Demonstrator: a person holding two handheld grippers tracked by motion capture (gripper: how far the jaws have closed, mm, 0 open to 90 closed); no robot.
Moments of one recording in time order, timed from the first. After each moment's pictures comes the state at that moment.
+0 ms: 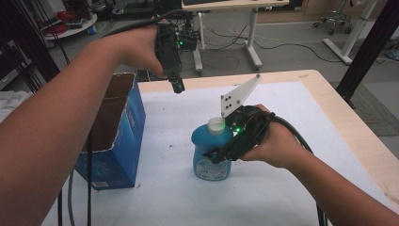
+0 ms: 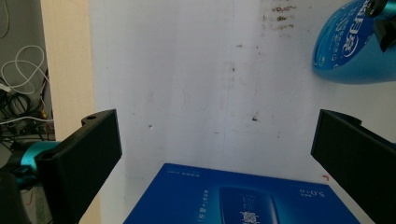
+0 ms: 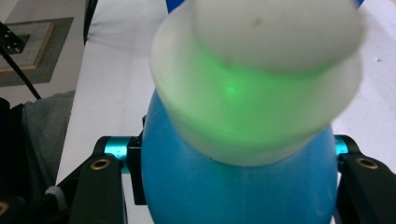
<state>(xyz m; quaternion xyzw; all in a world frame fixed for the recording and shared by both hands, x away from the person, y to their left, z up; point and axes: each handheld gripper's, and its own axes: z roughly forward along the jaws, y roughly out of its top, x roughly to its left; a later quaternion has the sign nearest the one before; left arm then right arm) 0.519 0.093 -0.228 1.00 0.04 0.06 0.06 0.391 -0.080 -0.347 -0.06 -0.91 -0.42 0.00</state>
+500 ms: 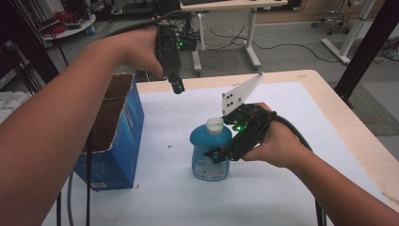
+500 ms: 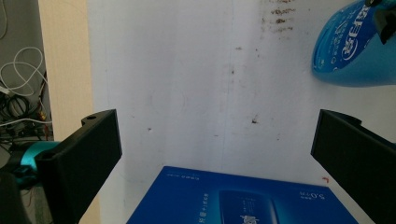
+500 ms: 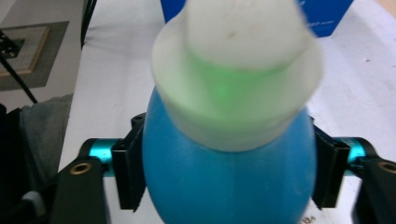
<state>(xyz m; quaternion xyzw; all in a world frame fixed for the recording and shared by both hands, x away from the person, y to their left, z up) 0.519 0.090 -0.230 1.00 0.04 0.06 0.07 0.391 -0.085 -0.342 -0.07 -0.90 -0.43 0.00</state>
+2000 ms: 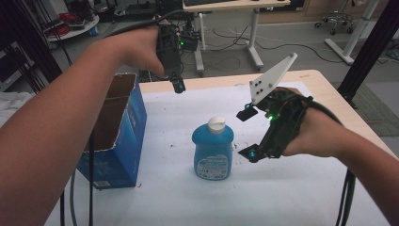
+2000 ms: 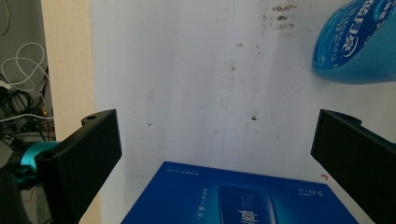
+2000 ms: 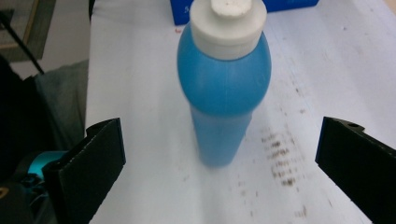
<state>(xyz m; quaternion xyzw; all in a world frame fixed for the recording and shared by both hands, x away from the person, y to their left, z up) 0.517 0.092 -0.227 1.00 0.05 0.06 0.06 0.378 -0.130 -0.298 -0.07 -0.93 -0.36 -0.01</state>
